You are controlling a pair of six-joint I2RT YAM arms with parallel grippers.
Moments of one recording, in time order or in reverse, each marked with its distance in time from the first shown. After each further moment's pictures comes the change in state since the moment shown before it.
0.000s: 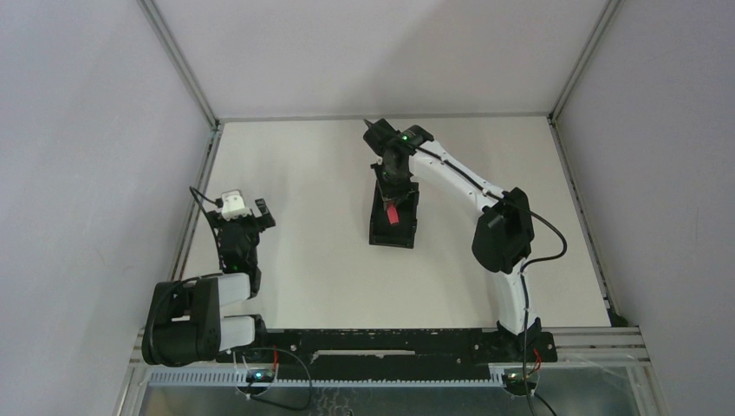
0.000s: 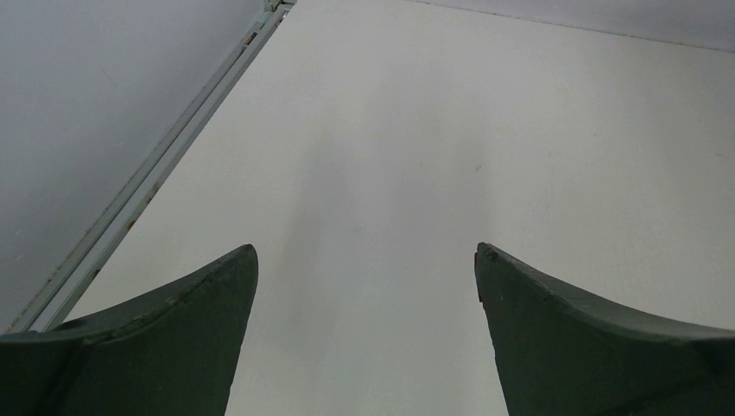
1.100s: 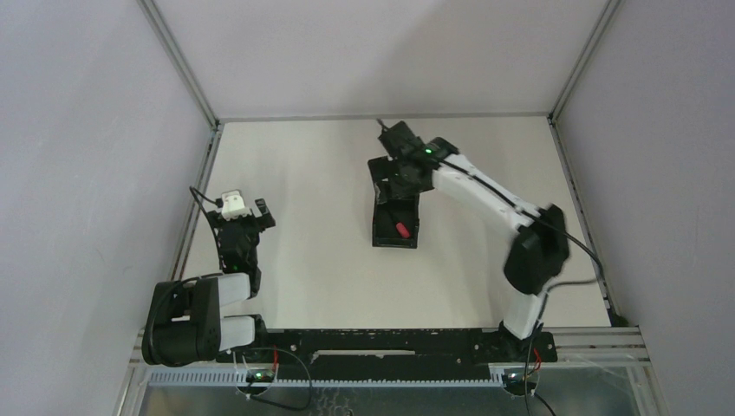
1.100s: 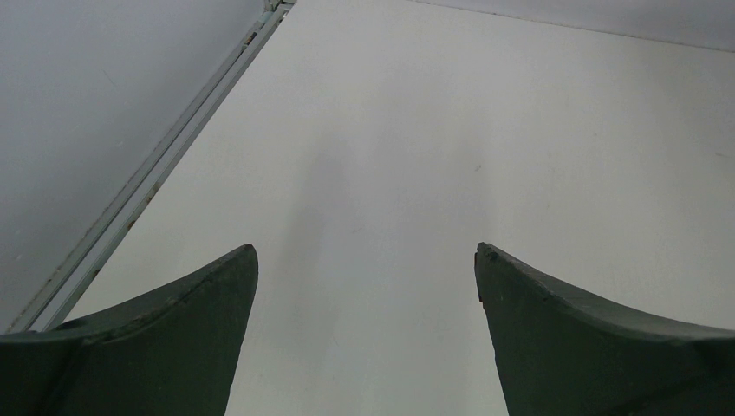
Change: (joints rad) left arm 0.000 0.000 0.000 0.000 0.000 0.000; right arm 0.004 -0.221 -0.245 0.248 0.092 -0.034
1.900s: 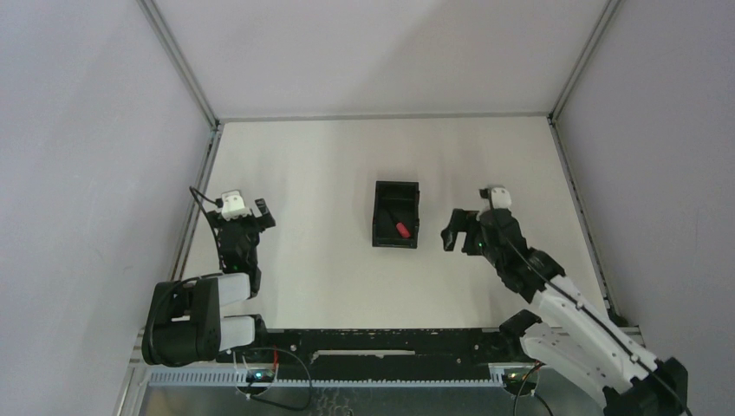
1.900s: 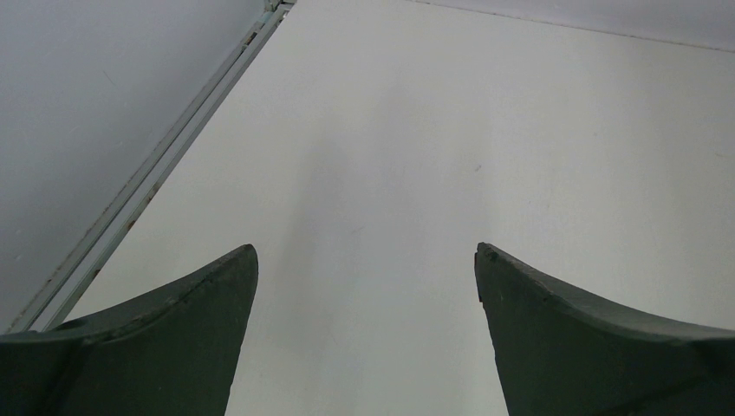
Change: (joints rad) left arm 0.000 0.000 0.000 0.000 0.000 0.000; right arm -0.181 -1.169 -1.207 0.513 0.097 0.142
